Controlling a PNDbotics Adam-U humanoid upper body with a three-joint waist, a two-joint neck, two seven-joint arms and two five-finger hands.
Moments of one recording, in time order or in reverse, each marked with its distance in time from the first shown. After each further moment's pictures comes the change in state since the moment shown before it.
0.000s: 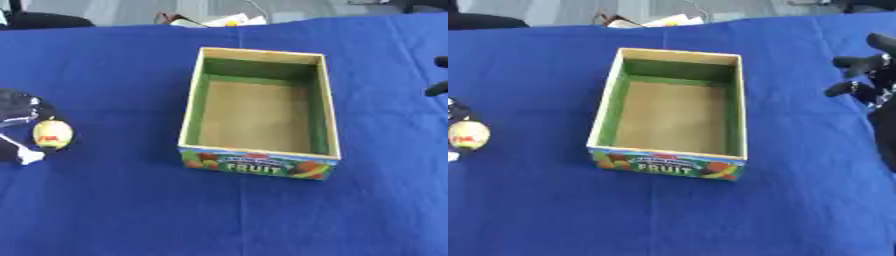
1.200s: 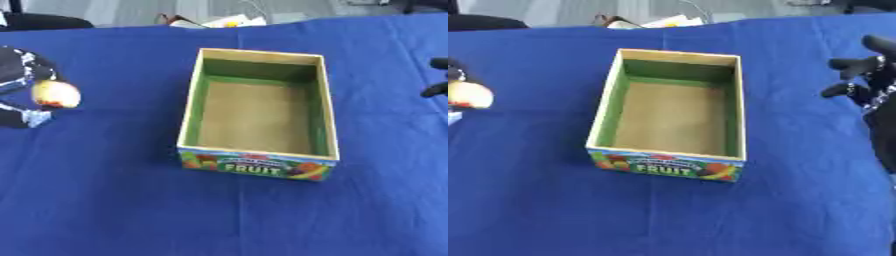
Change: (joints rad) left arm -0.036 0.000 0.066 -0.260 0.198 0.029 0.098; right arm 0.002 0.007 0.000 0.000 0.003 0.003 0.002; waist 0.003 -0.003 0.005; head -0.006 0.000
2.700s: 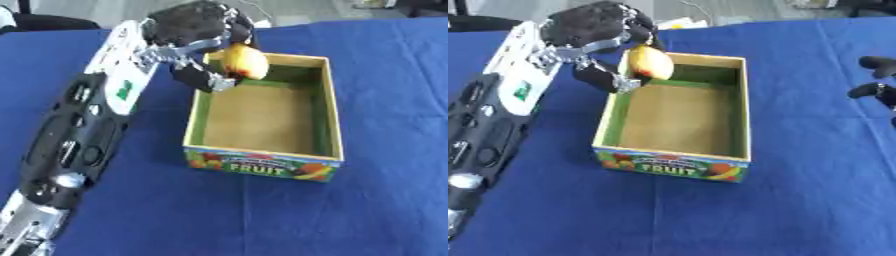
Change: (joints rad) left arm -0.348 -0.594 -0.091 0.168 -0.070 -0.097 -0.182; right arm -0.030 0.010 0.007 0.000 -0.053 0.022 -0.005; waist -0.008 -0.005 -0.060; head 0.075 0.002
